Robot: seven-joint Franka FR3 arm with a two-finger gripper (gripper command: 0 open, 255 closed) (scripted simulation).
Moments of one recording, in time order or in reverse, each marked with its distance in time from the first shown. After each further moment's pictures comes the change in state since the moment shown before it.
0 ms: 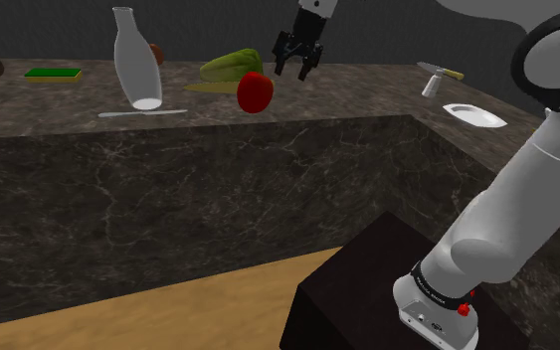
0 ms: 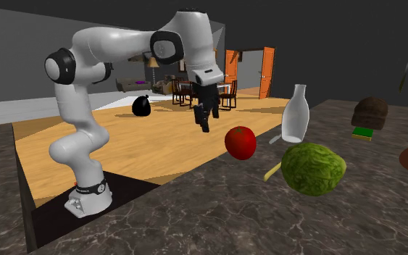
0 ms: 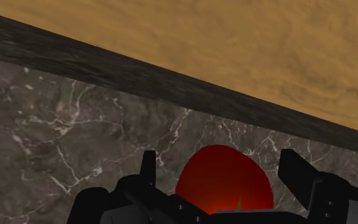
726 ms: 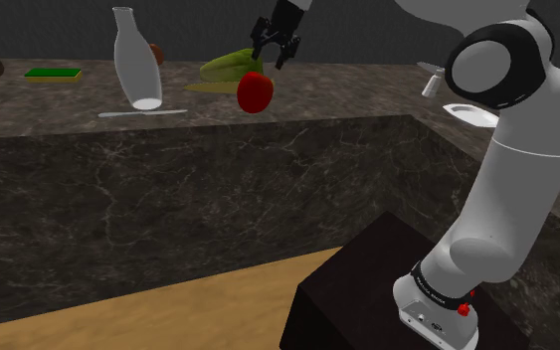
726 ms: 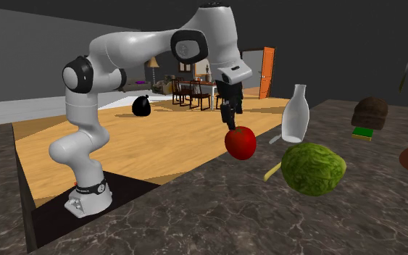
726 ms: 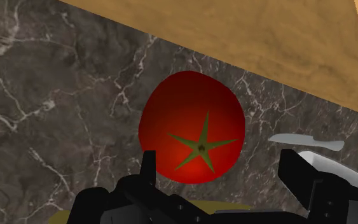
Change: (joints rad) arm -0.015 0.240 0.003 0.318 0.102 -0.019 0.003
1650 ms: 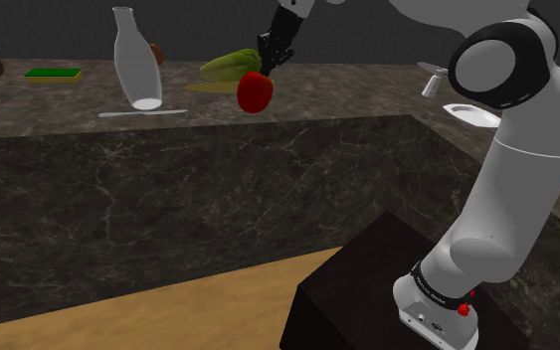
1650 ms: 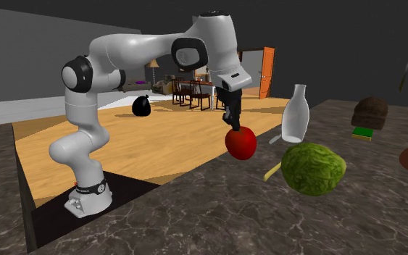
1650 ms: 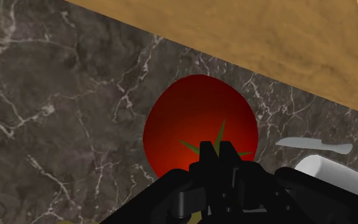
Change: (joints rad) arm 0.003 -0.013 0.000 -0.063 0.002 0.050 -0.017
